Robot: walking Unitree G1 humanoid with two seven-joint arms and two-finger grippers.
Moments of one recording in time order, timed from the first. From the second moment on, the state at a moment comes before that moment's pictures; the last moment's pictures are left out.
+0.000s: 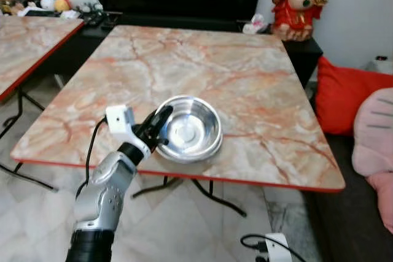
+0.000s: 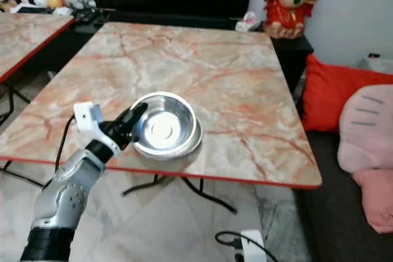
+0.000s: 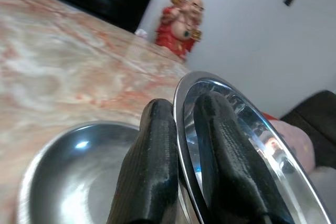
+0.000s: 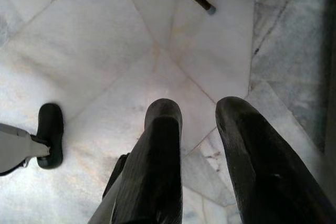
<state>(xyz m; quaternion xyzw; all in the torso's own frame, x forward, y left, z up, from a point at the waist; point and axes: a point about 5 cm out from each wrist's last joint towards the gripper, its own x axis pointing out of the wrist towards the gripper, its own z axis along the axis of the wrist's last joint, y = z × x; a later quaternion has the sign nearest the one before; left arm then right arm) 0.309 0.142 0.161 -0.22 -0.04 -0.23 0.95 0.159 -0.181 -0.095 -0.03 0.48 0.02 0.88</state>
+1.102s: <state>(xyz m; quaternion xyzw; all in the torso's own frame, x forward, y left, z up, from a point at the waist) 0.304 0.122 0.146 -0.23 0.04 -0.30 0.92 0.158 -0.185 -0.095 -0.03 0.48 0.01 0.88</state>
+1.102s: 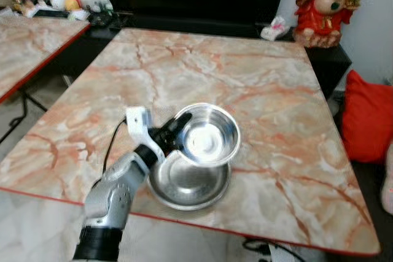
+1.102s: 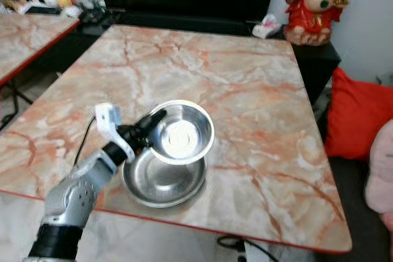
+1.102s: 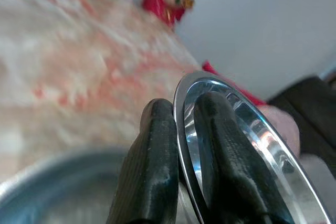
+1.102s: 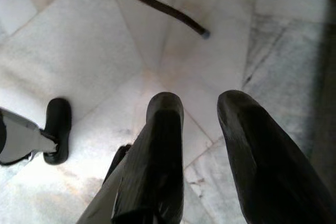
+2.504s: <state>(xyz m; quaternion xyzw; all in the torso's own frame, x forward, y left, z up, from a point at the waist) 0.289 0.171 0.128 -0.20 0.08 -0.21 0.95 0.161 -0.181 -0.094 -0.05 0.48 0.03 0.88</state>
